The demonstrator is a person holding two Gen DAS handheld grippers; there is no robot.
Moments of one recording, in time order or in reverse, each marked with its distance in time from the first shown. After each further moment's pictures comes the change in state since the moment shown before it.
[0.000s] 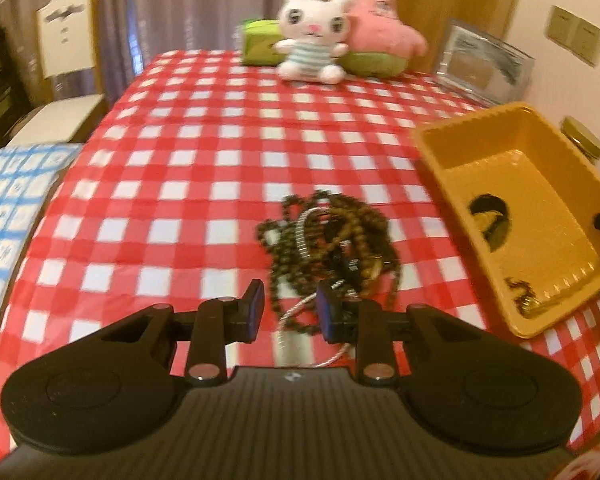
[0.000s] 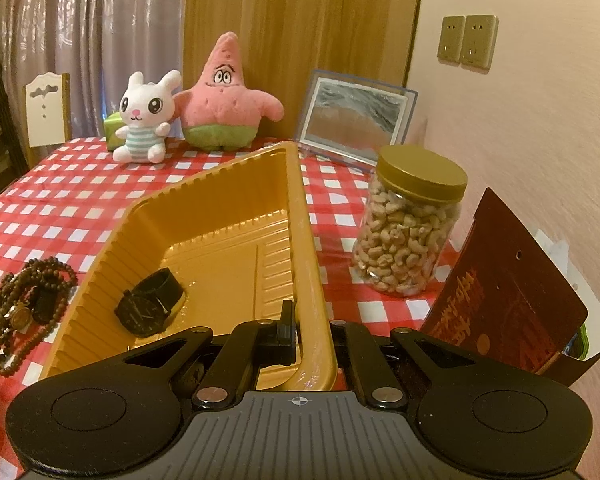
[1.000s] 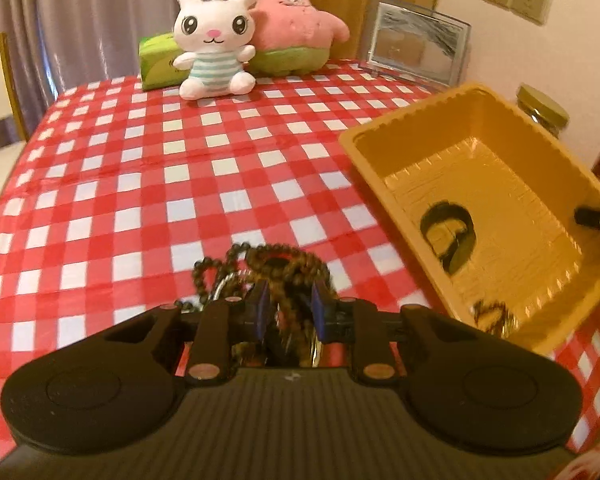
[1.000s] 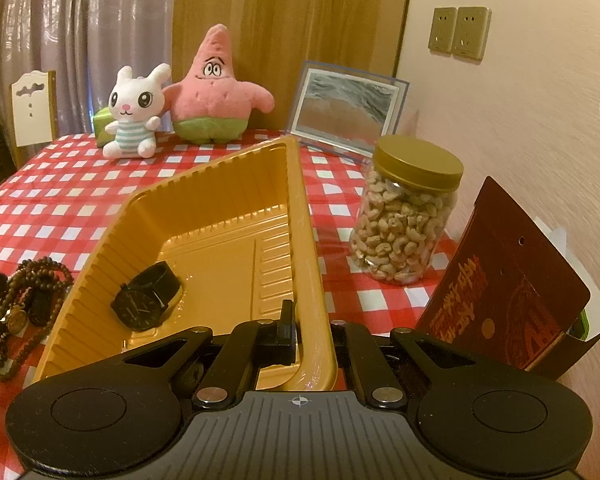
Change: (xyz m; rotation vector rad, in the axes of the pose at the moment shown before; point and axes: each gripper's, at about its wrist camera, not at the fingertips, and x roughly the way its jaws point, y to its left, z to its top) left arm 0.066 -0.032 0.050 0.150 0.017 -0.145; right arm 0.002 0.008 0.001 0.023 0.025 -0.035
